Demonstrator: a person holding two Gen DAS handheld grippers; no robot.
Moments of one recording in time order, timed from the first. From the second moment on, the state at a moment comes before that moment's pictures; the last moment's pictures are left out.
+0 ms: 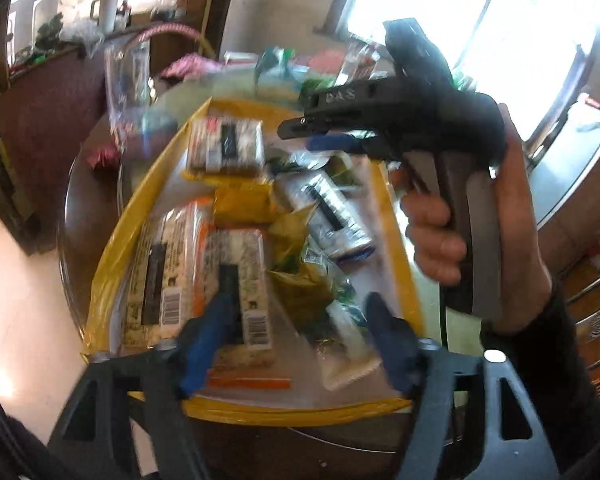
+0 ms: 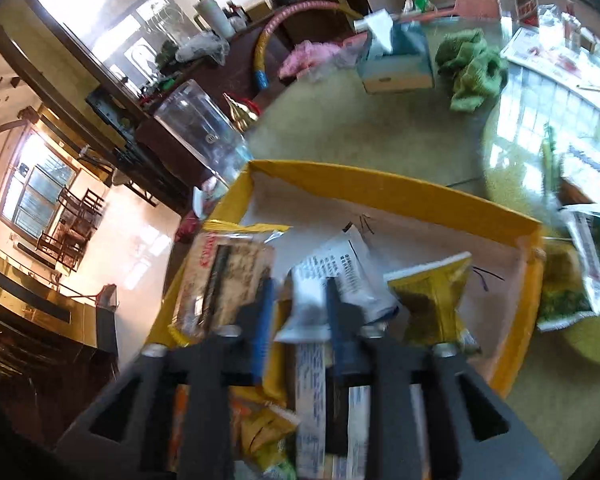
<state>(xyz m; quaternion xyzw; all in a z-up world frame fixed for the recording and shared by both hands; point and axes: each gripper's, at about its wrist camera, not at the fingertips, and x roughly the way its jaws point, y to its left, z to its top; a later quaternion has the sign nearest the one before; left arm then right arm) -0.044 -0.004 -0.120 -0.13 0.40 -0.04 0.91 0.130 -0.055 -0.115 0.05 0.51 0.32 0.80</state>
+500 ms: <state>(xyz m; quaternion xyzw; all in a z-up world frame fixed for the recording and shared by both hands) -0.047 -0.055 -0.076 -0.16 0.32 -0.10 0.93 0.063 -0.213 -0.052 0.10 0.43 0.32 0.84</state>
